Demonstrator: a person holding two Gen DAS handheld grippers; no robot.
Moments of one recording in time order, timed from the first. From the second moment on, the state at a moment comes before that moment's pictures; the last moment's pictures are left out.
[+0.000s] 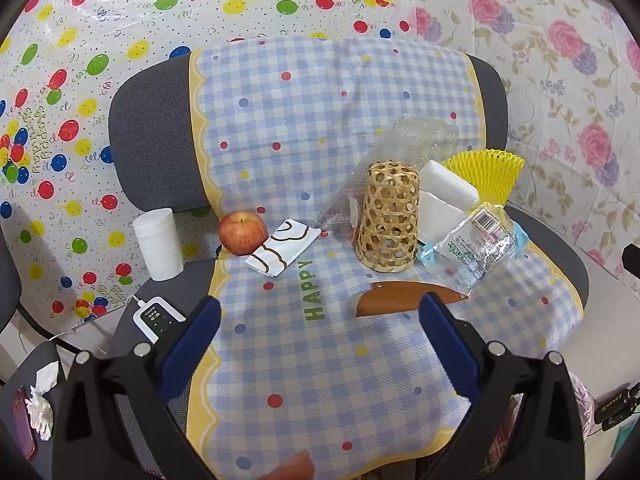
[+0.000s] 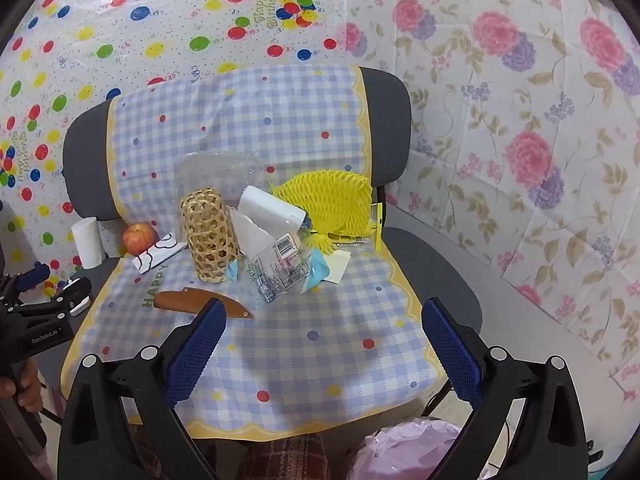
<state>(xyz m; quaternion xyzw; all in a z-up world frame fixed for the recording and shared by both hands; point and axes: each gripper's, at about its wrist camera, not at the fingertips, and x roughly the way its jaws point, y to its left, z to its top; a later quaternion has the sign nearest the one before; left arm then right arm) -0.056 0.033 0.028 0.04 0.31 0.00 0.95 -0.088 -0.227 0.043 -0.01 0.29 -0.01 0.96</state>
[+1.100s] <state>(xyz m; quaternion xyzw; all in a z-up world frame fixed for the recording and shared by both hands) -0.055 0.033 0.029 0.04 0.31 0.00 0.95 -0.087 -0.224 0.042 -0.01 0.29 -0.01 0.96</state>
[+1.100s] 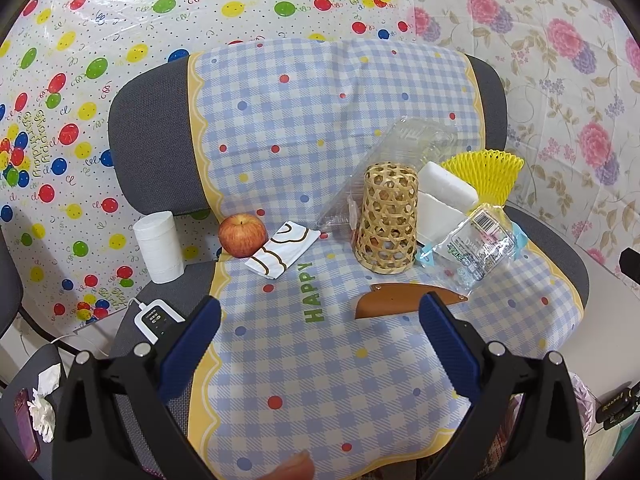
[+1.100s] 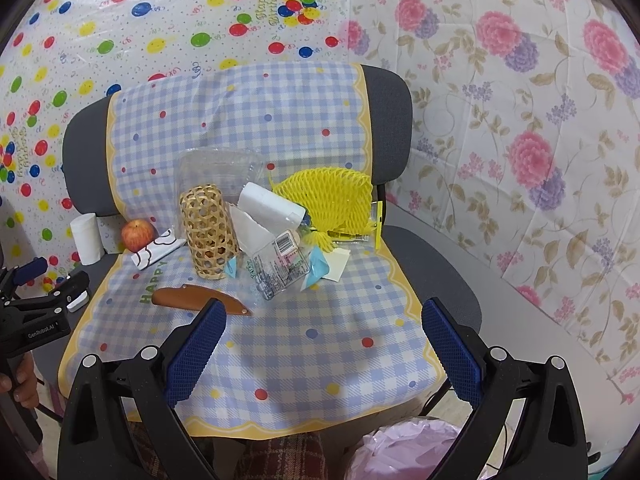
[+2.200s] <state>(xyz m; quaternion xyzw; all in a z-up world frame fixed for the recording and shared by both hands) 0.018 0.012 0.009 0.06 0.33 -0.02 0.94 -0.020 -0.243 0.017 0.02 0.29 0.01 0.96</state>
